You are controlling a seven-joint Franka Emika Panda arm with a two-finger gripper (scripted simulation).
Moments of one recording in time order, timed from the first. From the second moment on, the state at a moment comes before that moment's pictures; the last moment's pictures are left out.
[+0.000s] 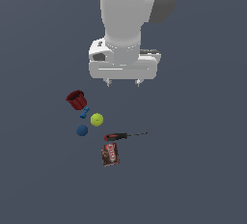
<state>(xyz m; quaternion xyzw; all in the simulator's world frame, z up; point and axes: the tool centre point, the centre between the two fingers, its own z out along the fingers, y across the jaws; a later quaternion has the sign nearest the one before) -0.013 -0.001 0.302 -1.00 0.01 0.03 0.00</state>
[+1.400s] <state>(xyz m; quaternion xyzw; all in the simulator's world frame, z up) -0.004 -0.036 0.258 -1.00 0.01 0.02 0.00</state>
